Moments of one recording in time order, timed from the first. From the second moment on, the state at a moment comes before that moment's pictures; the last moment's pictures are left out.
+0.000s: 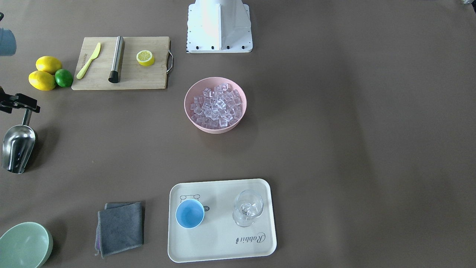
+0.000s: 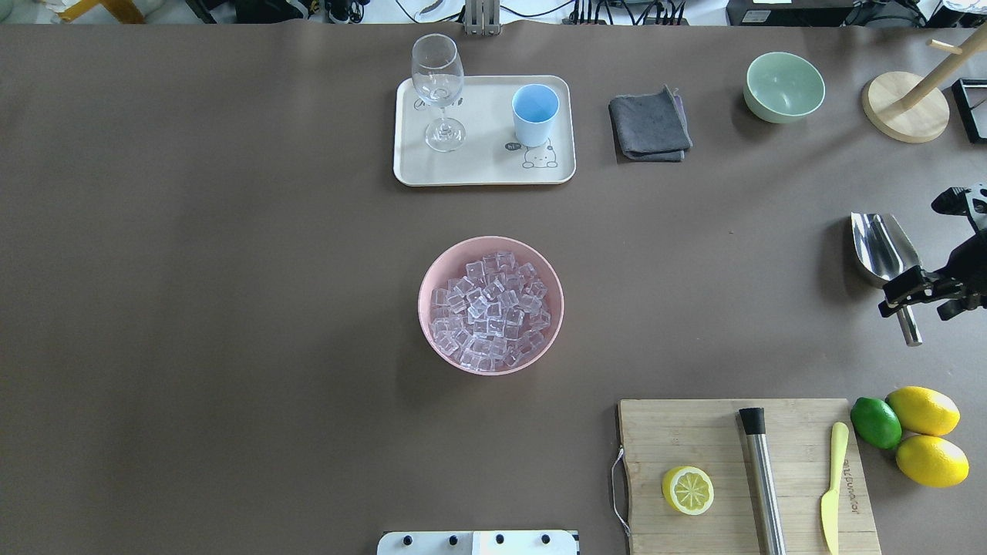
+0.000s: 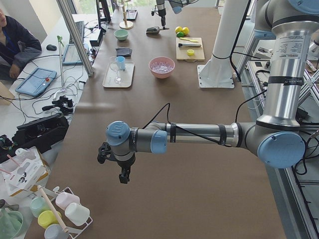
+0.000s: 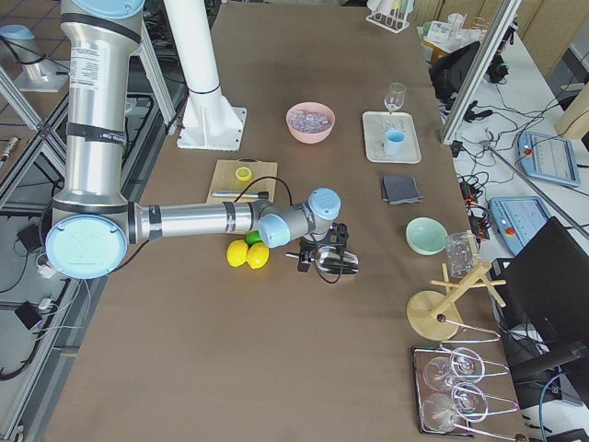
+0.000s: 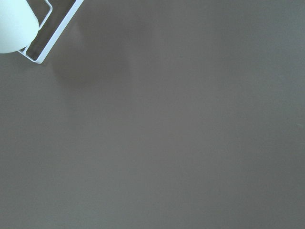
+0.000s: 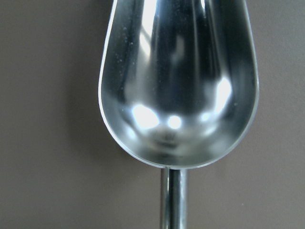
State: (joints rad) left arm -1.56 -1.64 -1.50 -1.62 -2.32 0.07; right arm 1.07 -1.68 1.68 -1.27 2.39 0.60
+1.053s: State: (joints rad) left arm -1.56 -1.64 -1.50 -1.62 -2.32 0.07; right arm 1.02 -1.66 1.64 -1.28 2.39 0.62
